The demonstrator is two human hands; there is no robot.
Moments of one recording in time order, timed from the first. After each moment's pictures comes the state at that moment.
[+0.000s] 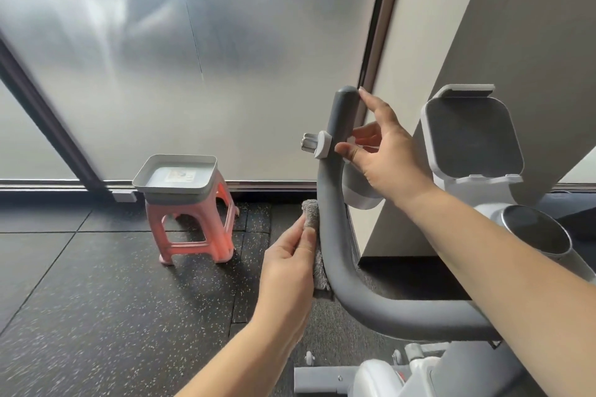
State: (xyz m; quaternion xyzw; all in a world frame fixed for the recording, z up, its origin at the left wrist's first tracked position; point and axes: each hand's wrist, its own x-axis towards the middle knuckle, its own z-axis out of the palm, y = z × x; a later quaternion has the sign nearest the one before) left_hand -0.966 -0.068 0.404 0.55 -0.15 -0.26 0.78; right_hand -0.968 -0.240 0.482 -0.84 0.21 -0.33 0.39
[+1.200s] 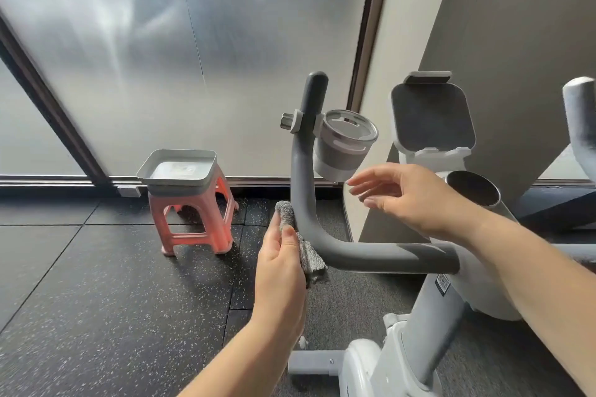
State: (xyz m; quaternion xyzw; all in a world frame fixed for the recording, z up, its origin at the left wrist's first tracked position) left_hand -1.041 -0.055 0.405 0.55 -0.09 -0.21 0.81; right_hand -1.103 -0.222 0.492 -0.90 0.16 -0.07 0.40
